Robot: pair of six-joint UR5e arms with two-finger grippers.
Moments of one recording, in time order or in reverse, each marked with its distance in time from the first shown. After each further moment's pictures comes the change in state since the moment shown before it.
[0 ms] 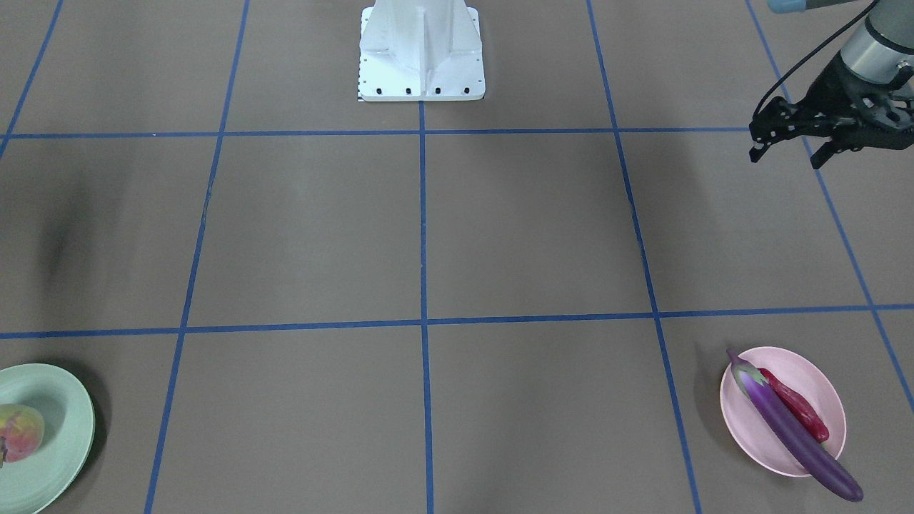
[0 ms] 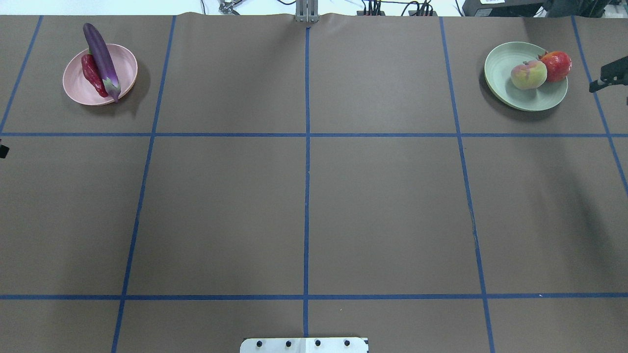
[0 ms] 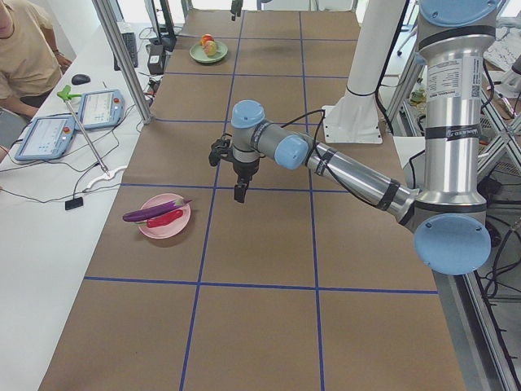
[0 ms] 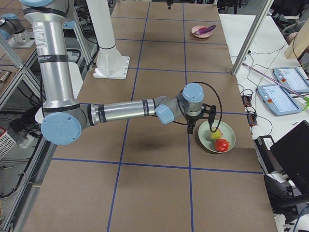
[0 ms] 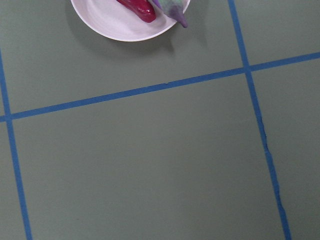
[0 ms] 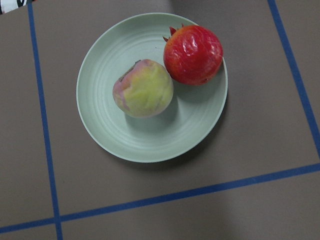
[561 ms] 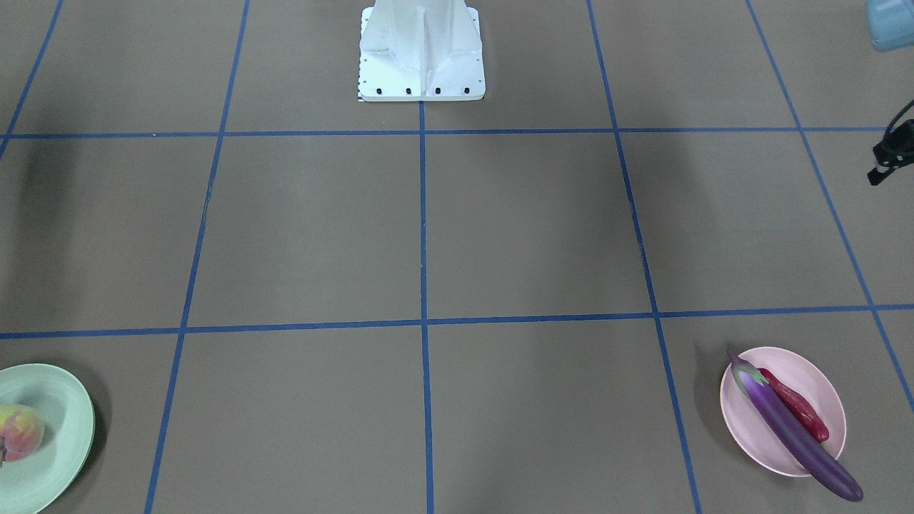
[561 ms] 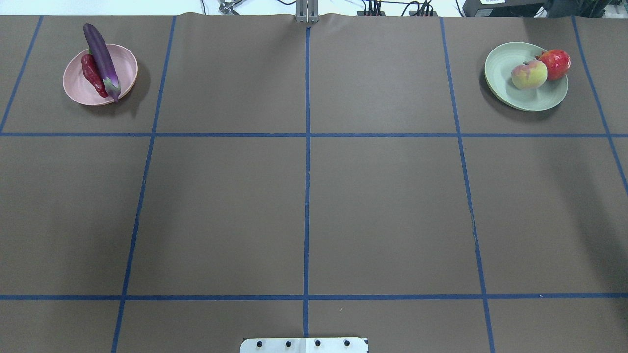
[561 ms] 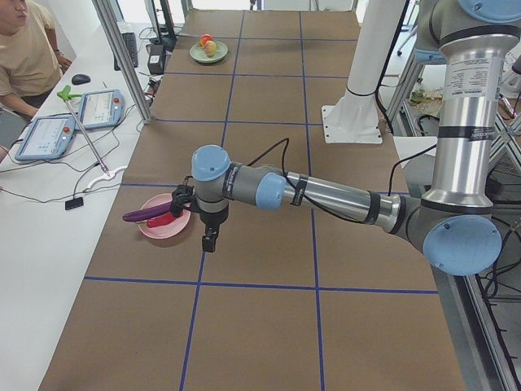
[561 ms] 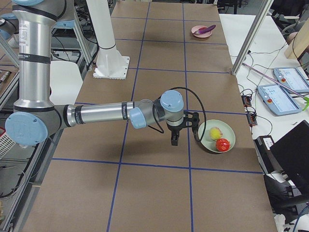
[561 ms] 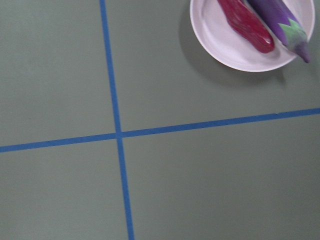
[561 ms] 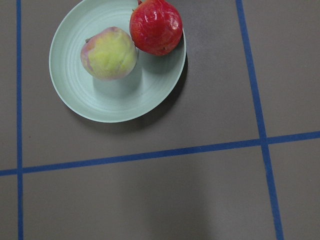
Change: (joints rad) left arm -0.251 -0.093 0.311 -0.009 -0.072 0.222; right arm 0.105 -0.176 0.172 -0.174 0.008 -0.303
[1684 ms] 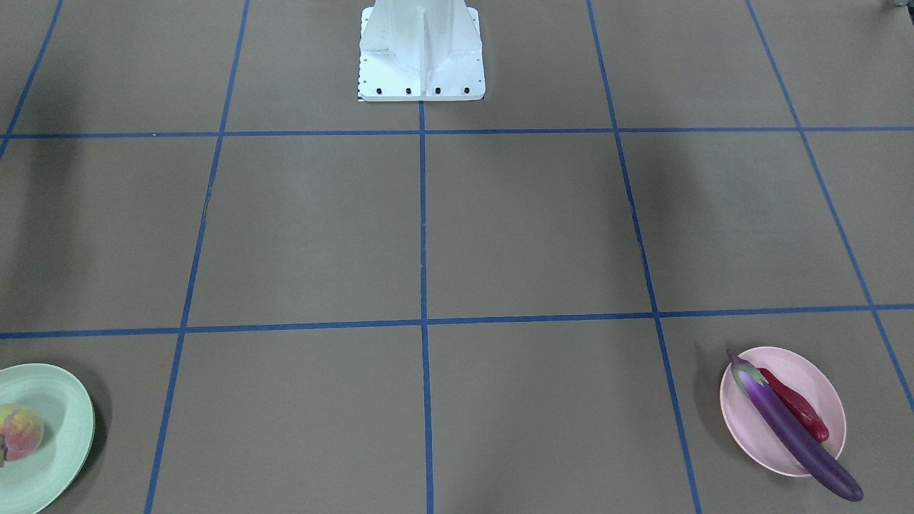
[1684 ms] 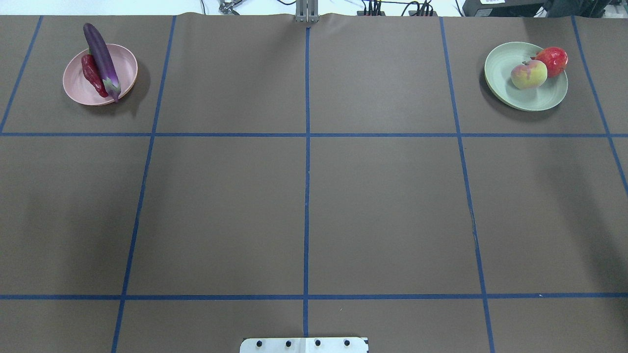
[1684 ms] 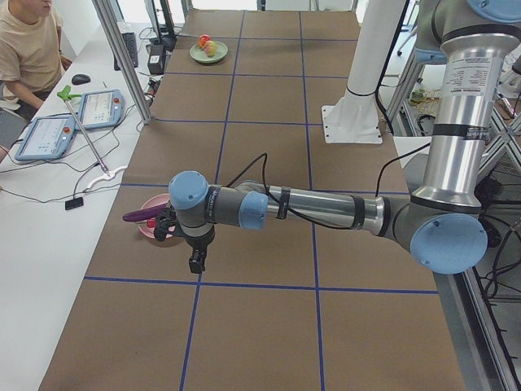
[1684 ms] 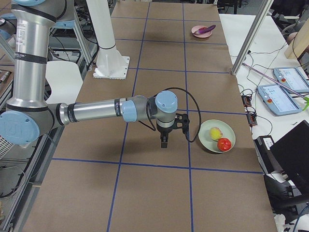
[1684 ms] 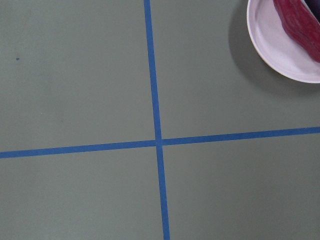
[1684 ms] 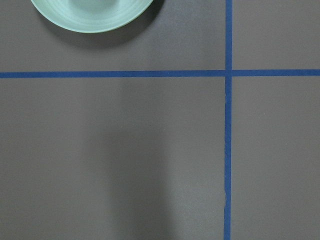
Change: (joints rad) left arm -0.024 -0.067 0.142 0.002 -0.004 0.053; right arm -0.036 -0.034 0.066 -0.233 -0.012 -0.240
